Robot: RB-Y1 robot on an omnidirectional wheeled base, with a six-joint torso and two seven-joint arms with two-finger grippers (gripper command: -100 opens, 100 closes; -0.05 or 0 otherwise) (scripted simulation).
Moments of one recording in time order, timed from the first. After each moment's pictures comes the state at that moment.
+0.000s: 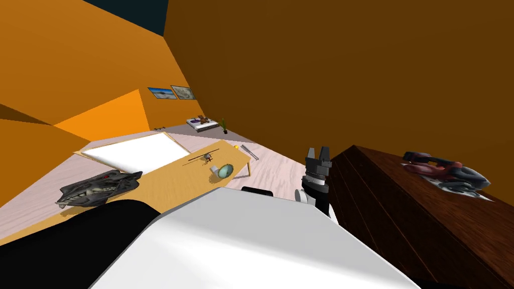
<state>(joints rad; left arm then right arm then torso) 0.90 0.76 -0.57 -1.28 -0.18 -0.40 0.77 0.52 -0.02 -0.01 -2.23 0.06 -0.64 0.08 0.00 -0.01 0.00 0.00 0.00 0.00</state>
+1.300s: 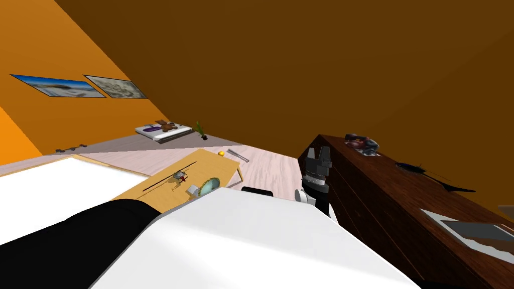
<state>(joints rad) 0.86 0.88 -0.65 -0.95 -0.22 -0.47 0.95 0.52 -0.02 -0.01 -2.23 0.06 -0.64 0.08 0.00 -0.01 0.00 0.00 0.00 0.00</state>
